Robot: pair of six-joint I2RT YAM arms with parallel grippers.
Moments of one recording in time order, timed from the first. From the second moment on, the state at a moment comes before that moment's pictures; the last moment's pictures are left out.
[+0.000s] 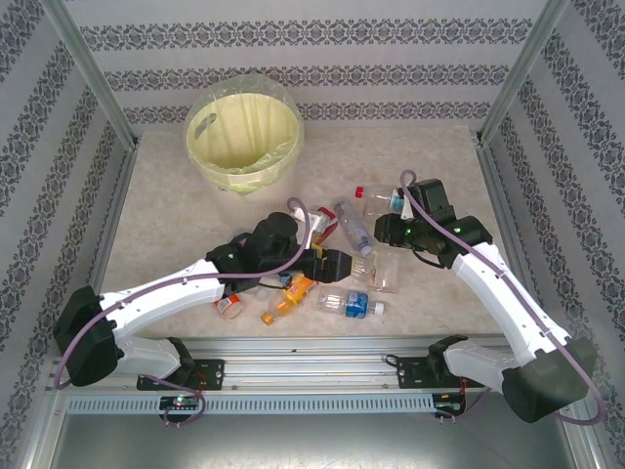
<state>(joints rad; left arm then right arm) -0.89 1.32 0.96 -0.12 0.30 -0.65 0.36 1.12 1.04 -0.81 -0.15 0.50</state>
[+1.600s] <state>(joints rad) -0.94 1.43 1.19 -0.27 0.28 -0.64 0.35 0.86 1.04 -0.62 -0.42 0.75</state>
